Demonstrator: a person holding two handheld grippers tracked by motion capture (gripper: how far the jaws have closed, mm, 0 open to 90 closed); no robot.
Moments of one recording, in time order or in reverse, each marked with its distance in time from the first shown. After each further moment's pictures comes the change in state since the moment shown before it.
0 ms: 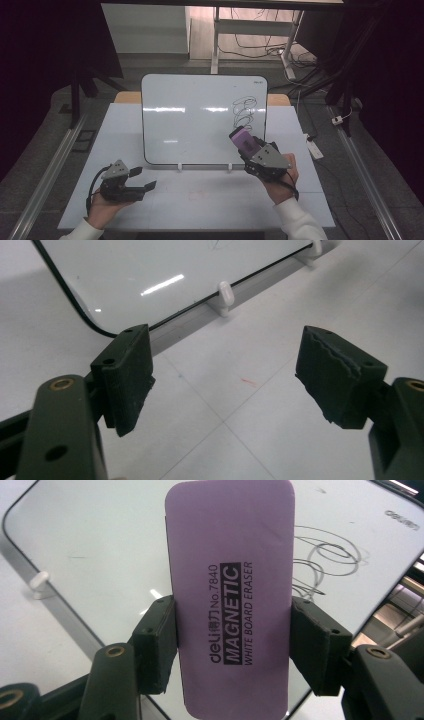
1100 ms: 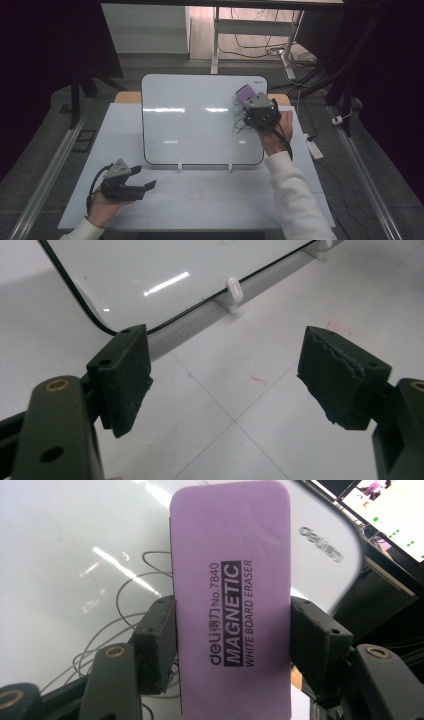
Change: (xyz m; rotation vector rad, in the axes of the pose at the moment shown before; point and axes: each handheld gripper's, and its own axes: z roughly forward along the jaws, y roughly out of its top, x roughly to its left) left arm 0.003 0.001 0.002 0.010 0.017 0.025; right arm -0.071 0.054 0.096 0.241 -0.193 -0.012
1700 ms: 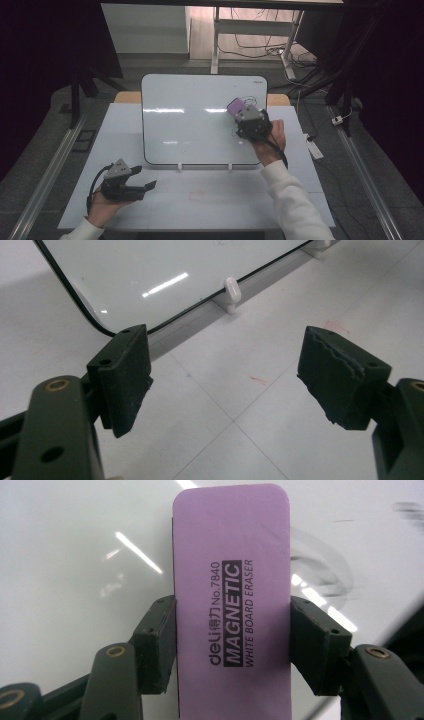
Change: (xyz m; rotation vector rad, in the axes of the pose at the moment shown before) left arm -0.001 0.000 0.000 0.003 -0.003 0.008; right arm 0.021 -0.011 -0.002 0.019 0.071 -0.024
